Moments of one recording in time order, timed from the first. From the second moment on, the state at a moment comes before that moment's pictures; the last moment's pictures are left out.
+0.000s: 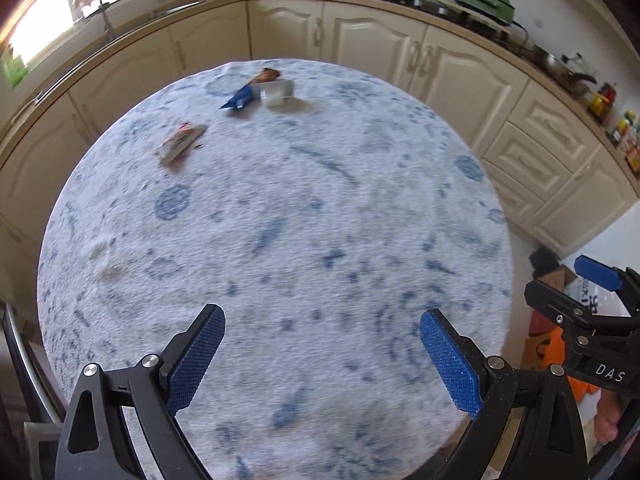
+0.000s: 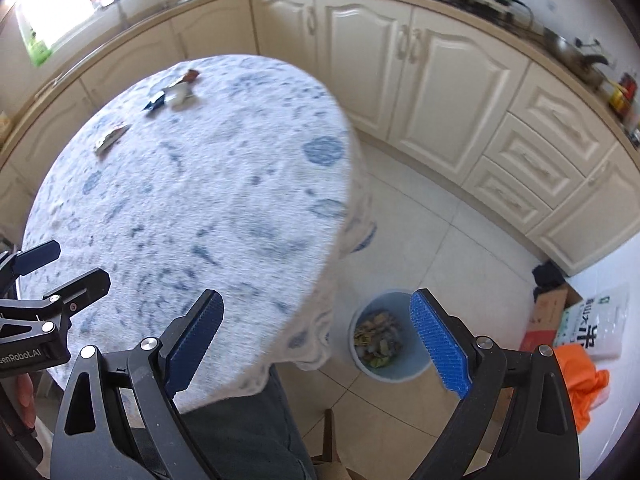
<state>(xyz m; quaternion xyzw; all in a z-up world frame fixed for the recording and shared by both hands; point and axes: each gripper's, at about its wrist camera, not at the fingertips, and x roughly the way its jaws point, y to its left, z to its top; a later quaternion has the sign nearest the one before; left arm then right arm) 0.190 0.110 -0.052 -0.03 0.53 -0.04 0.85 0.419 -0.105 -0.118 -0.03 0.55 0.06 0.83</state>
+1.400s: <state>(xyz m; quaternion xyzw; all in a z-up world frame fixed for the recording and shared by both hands) 0.411 0.243 -0.144 -0.07 0.48 0.04 0.88 0.642 0.073 -0.159 -0.04 0.52 0.15 0.84</state>
